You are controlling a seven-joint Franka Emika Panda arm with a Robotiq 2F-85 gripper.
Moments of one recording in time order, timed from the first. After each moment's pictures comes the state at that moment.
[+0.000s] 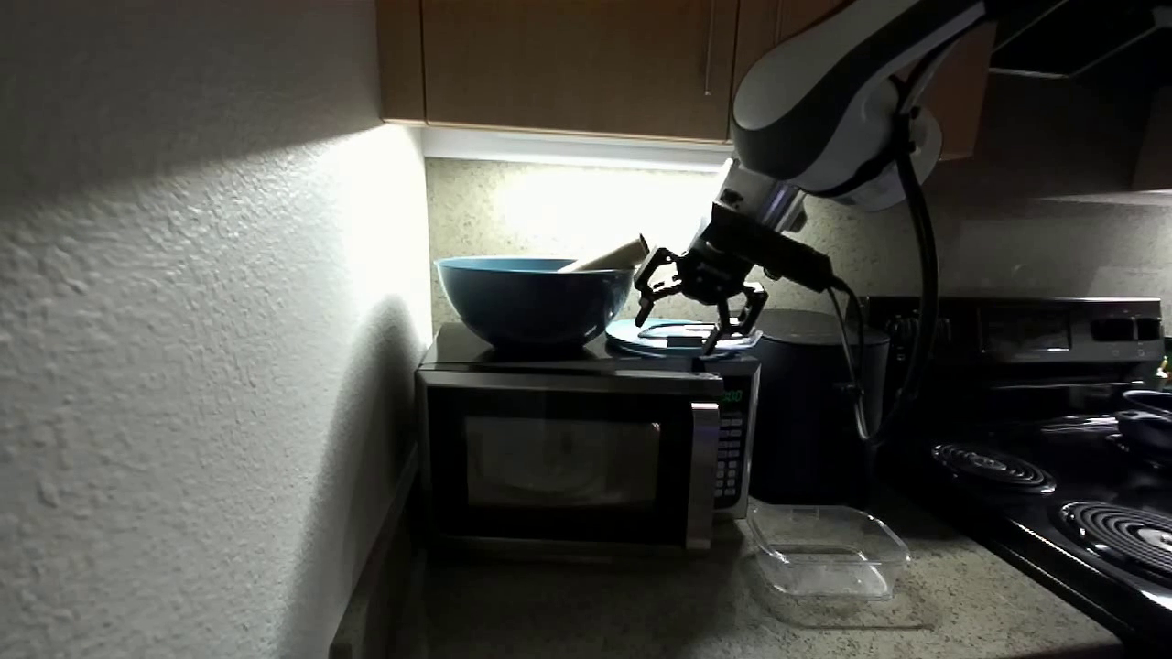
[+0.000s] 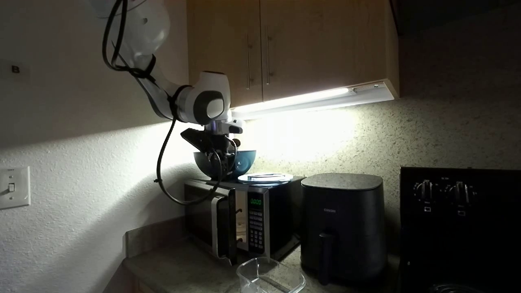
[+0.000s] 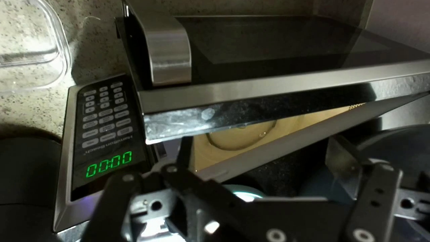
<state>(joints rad) 0.11 0.05 0.07 -2.04 0.26 2.55 0.43</state>
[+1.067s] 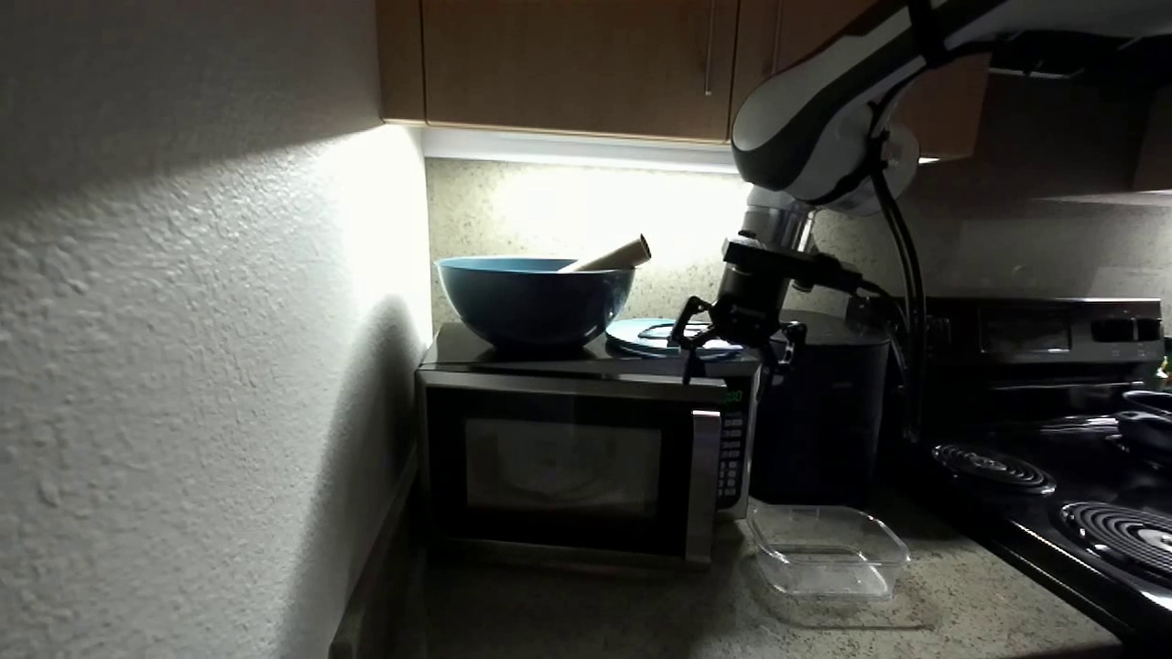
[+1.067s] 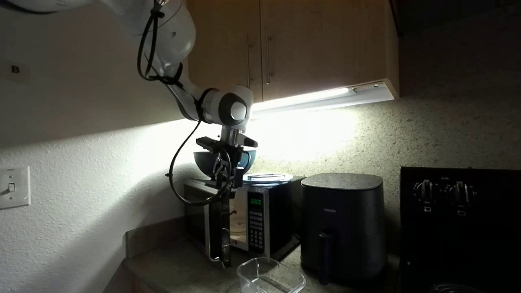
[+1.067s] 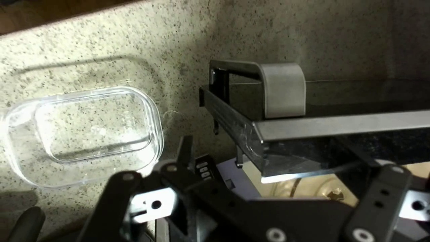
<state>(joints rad) 0.07 0.17 0.01 -1.89 0.26 2.09 0.48</state>
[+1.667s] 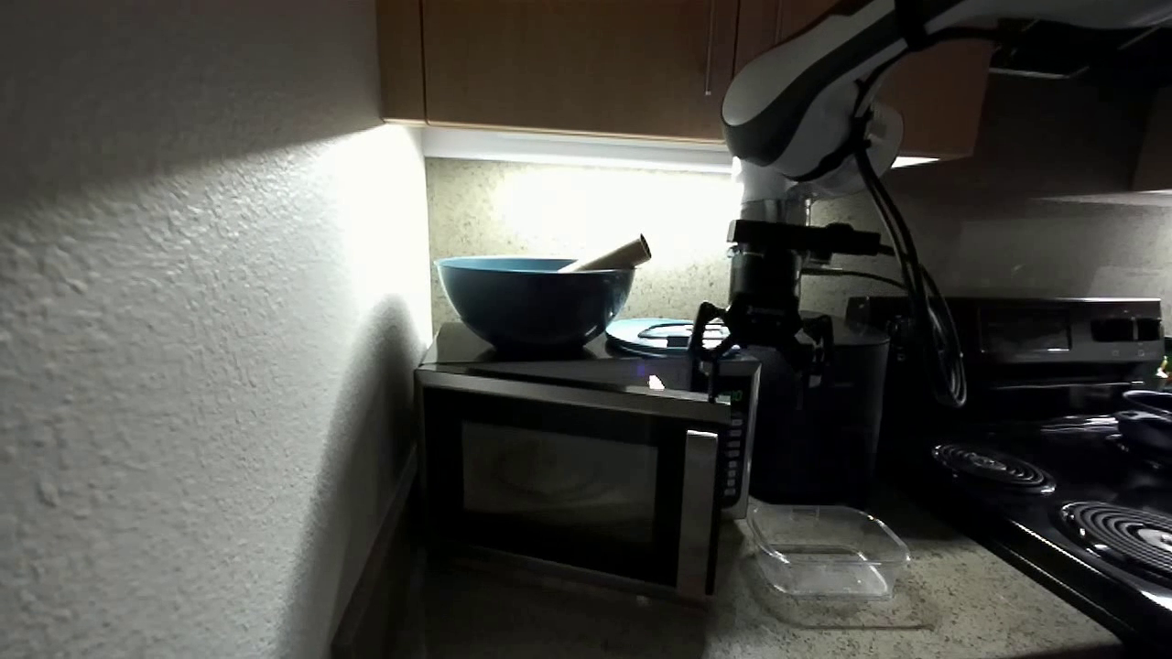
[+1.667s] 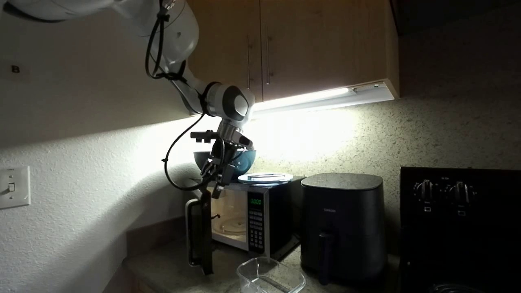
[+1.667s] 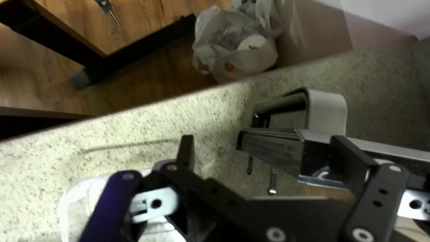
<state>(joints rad) 0.07 0.21 0.01 -1.78 0.26 1.70 0.52</state>
